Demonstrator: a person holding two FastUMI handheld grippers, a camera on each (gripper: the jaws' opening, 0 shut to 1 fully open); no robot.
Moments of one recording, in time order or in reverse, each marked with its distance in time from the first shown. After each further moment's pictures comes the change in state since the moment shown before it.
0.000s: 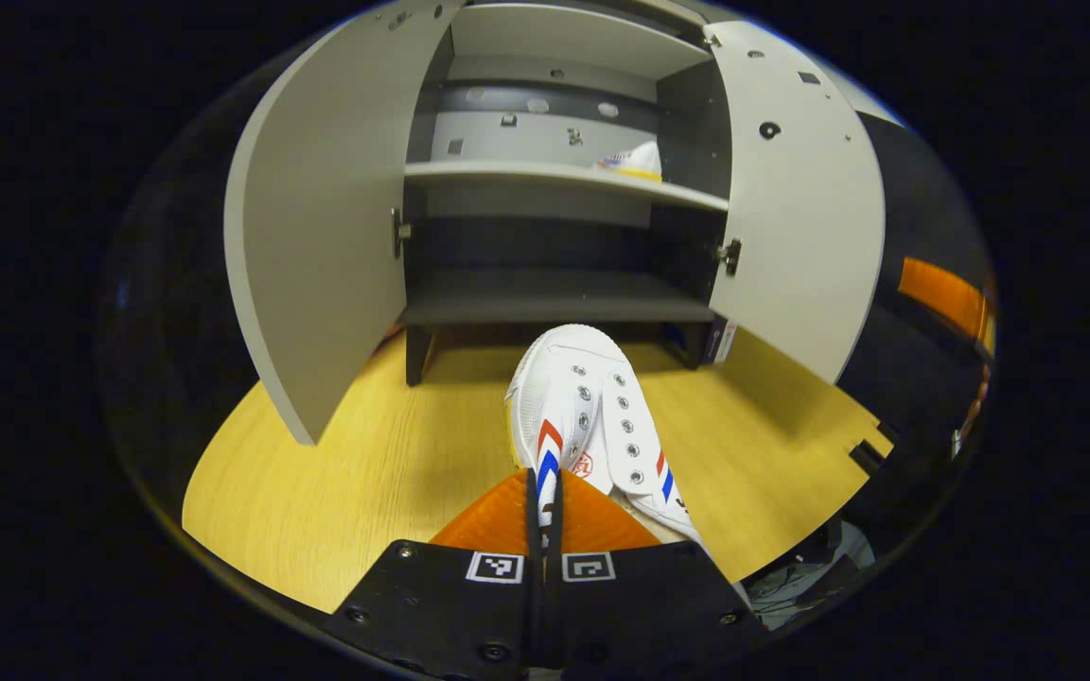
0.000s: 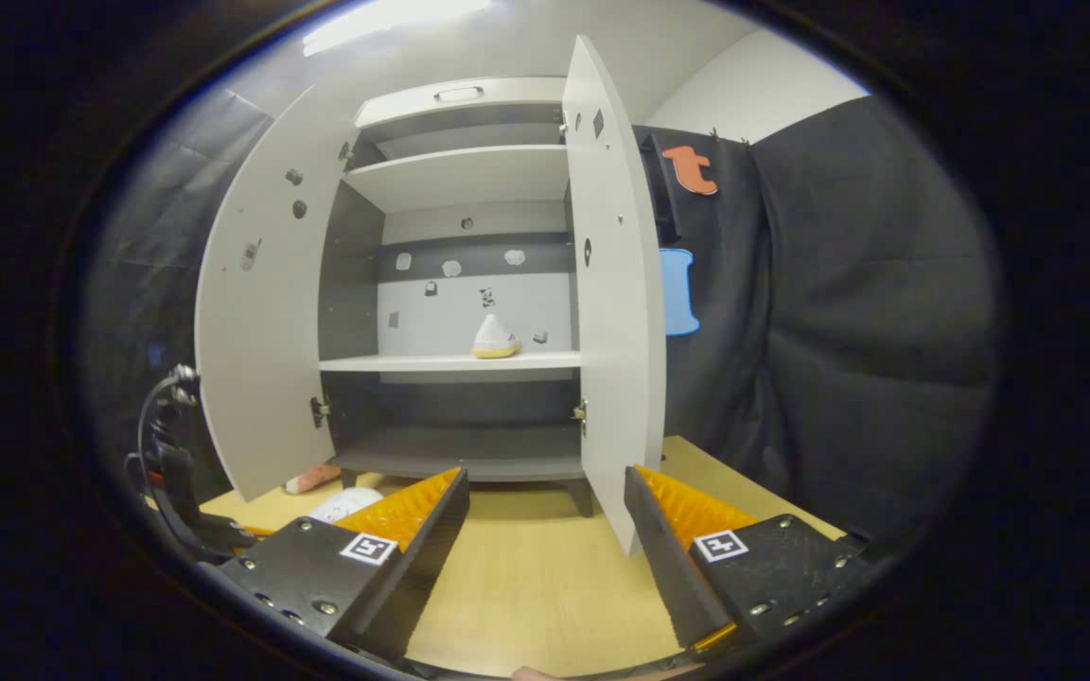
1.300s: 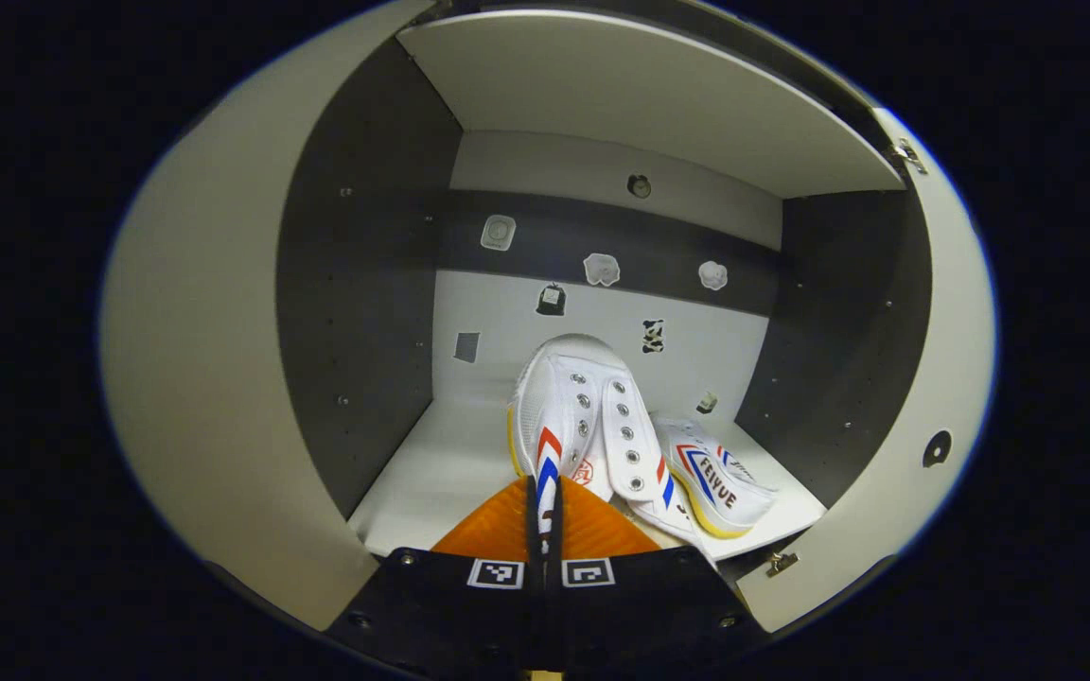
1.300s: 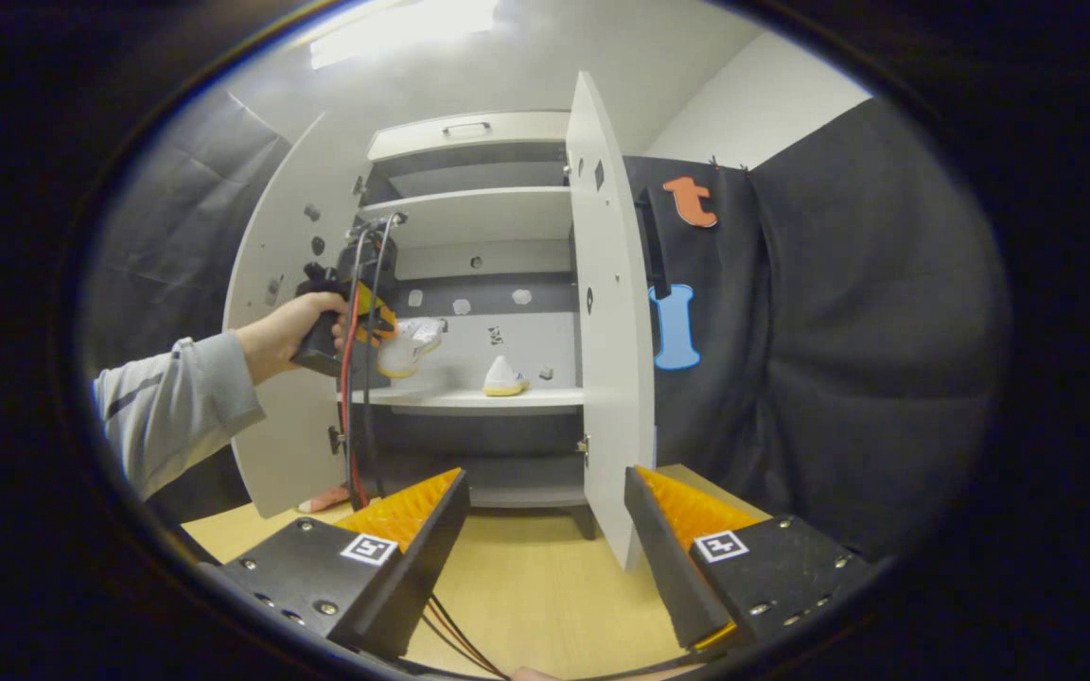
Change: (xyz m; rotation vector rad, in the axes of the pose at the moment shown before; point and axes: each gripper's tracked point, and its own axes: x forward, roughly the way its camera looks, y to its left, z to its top) left arm 0.179 0.058 0.374 -0.121 -0.149 0.159; right arm -0.026 0.002 0.029 -0.006 -0.087 0.012
